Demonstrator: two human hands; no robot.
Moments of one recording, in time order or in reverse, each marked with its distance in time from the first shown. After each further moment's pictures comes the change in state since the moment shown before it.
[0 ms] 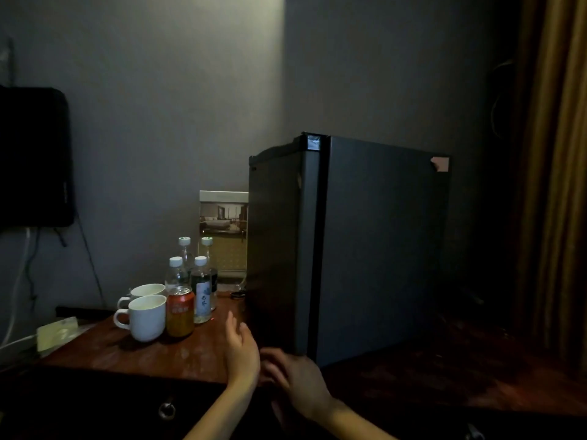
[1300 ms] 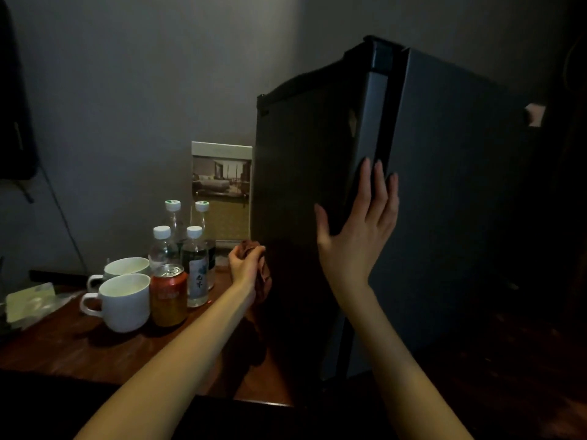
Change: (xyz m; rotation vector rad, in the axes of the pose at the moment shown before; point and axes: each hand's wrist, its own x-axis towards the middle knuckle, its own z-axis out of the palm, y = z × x) left_hand 0.185 0.001 0.053 -0.324 -0.102 -0.320; right_hand 0.142 -0.017 -0.119 -0.277 1.157 0.138
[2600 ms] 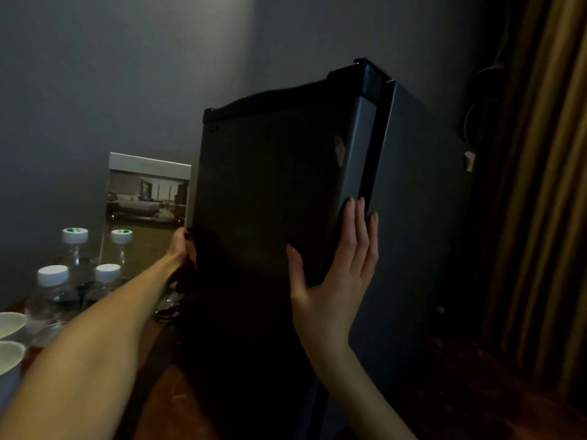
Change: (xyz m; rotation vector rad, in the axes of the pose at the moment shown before) left_hand 0.169 0.052 0.048 0.196 -0.279 0.133; right_hand -0.007 0.000 0.006 0.034 0.042 0.001
